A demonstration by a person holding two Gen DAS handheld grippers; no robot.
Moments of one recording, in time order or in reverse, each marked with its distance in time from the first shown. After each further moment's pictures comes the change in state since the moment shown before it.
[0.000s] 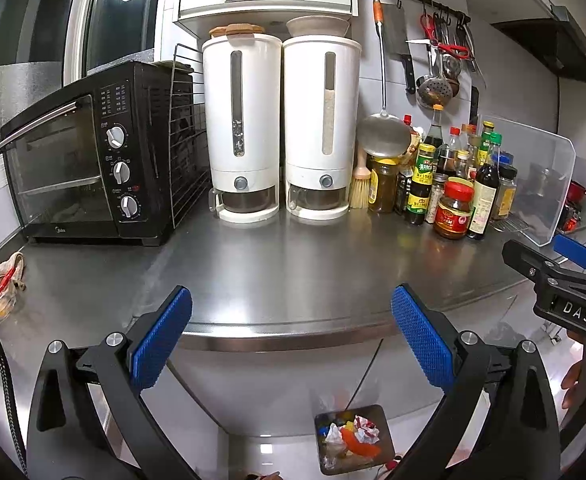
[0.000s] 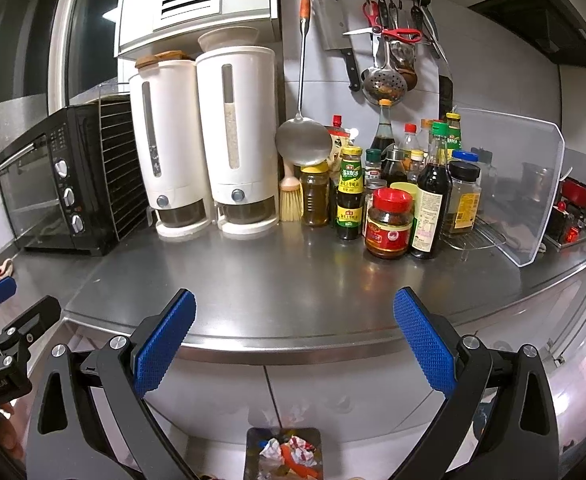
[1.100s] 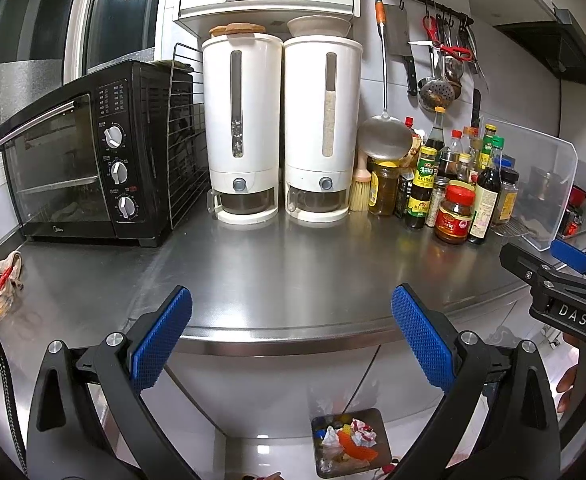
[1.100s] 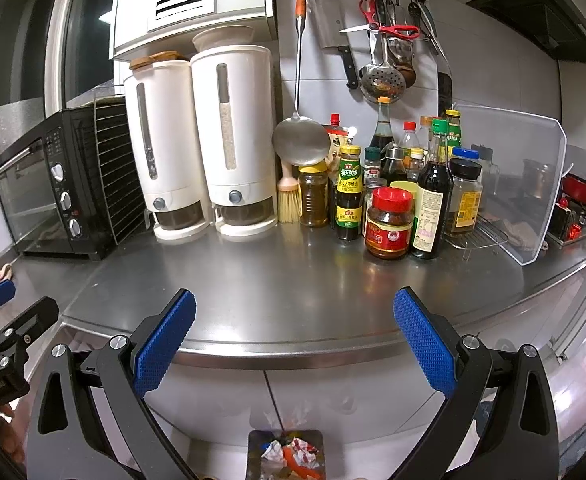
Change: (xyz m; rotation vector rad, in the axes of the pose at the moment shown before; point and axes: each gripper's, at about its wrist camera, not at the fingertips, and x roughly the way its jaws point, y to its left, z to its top) left arm 0.006 -0.003 0.007 -0.006 0.000 0.001; right arm 0.007 -0.001 0.004 0.016 0.003 -0.005
